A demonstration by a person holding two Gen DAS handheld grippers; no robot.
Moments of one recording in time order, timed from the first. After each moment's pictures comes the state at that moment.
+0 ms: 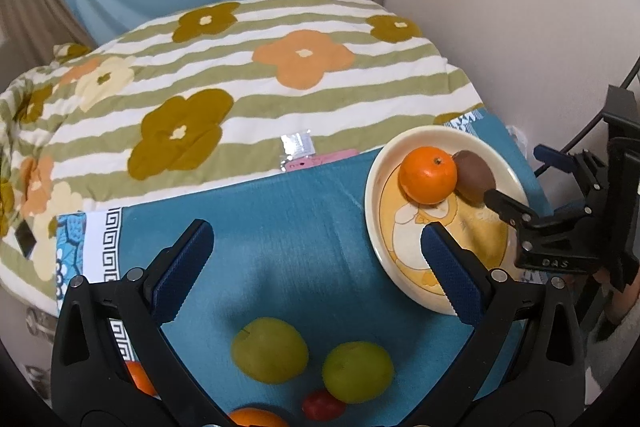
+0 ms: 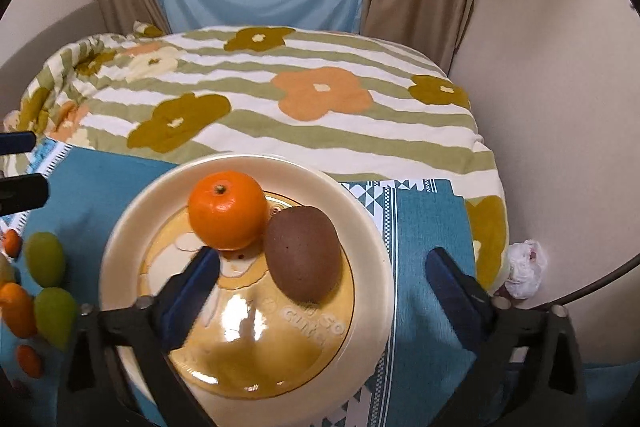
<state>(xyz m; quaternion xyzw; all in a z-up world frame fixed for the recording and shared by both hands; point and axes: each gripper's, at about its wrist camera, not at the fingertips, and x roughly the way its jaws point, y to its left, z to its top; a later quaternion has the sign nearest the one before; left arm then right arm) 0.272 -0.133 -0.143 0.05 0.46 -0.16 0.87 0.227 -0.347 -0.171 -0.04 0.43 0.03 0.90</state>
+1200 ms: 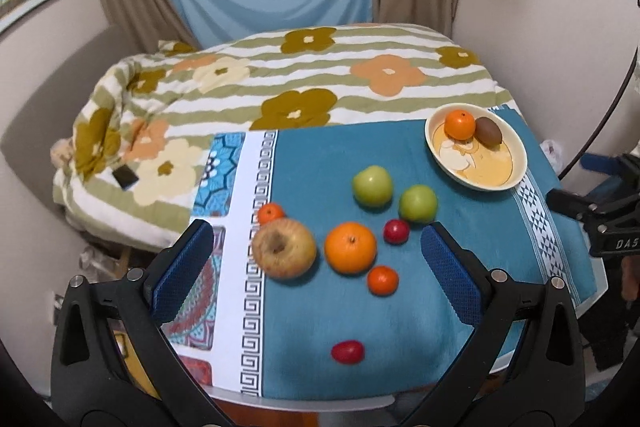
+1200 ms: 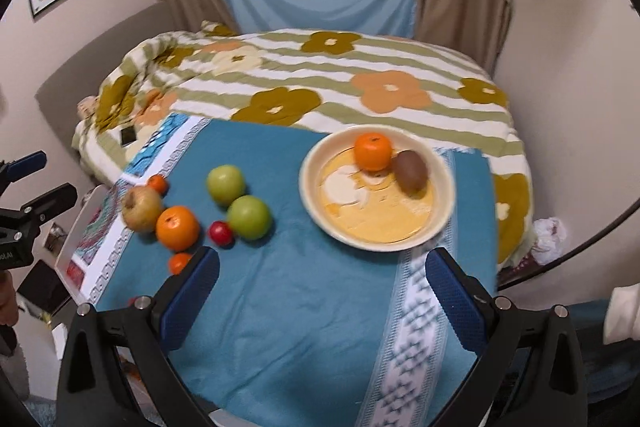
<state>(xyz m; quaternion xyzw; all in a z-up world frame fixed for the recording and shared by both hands) 0.048 -0.022 -0.061 0.05 0.41 -0.01 0.91 0.070 -0.271 -0.086 -0.02 0.45 0.14 0.88</state>
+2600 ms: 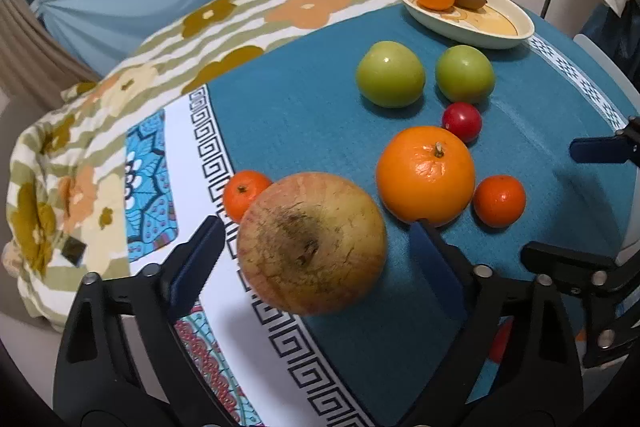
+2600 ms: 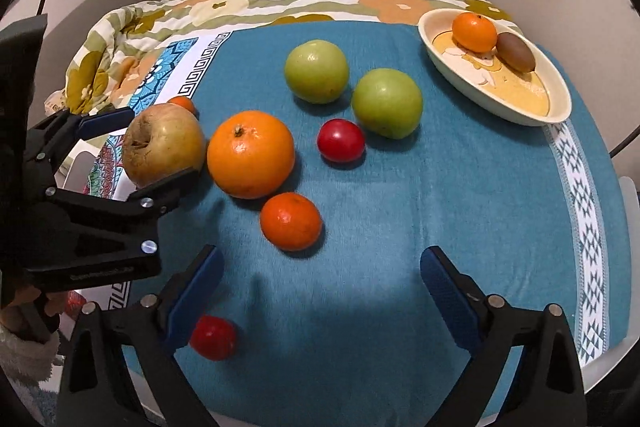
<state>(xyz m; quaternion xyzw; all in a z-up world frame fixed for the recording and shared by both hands) 0.125 0.020 -0.212 0.19 0.44 -0.20 0.85 0.060 -0.120 -0.199 0.04 0.53 0.05 0.85</state>
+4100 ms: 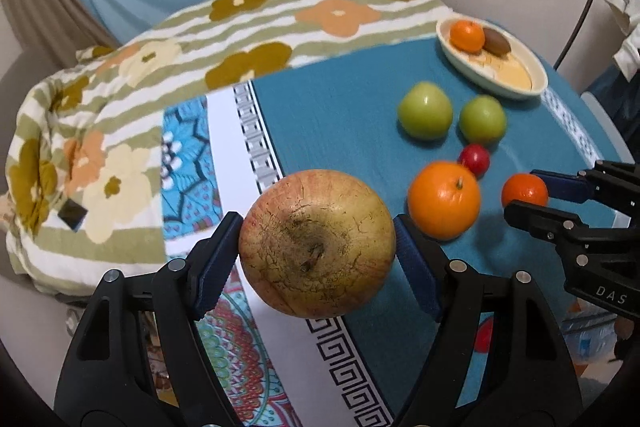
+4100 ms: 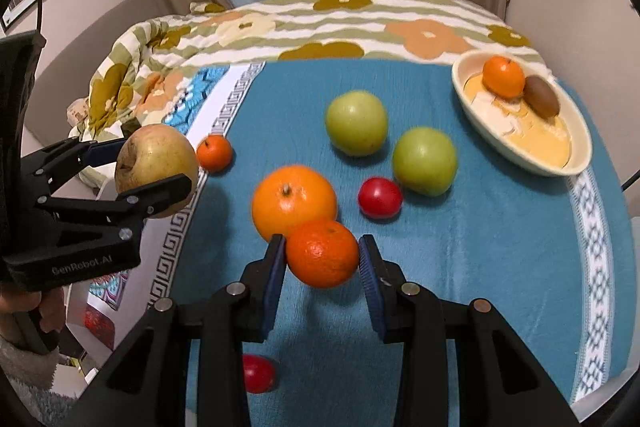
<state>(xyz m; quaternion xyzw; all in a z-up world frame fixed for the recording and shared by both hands) 0.132 0.059 -0.164 0.12 0.45 -0.16 0.87 0.069 -0.109 -0.163 0.04 0.48 0.09 0.87</state>
